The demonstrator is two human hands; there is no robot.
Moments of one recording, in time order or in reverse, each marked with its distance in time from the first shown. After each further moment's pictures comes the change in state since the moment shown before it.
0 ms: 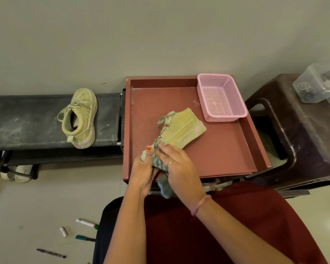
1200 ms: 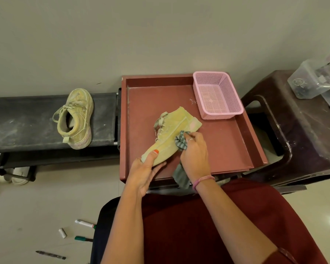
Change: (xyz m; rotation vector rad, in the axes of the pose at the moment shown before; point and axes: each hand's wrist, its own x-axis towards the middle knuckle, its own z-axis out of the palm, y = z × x) left_hand 0.002 -0.005 0.003 -0.083 0.037 -0.104; right_hand 0.024 0.034 -0.022 -0.065 0.034 0.597
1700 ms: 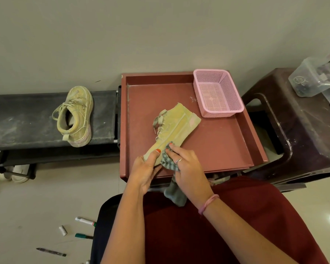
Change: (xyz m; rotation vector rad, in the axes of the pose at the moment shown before) left_hand 0.005 -0.005 -0.002 0.120 -0.008 0.003; right_hand -0.045 0.005 0.002 0.068 -0.017 -0.398
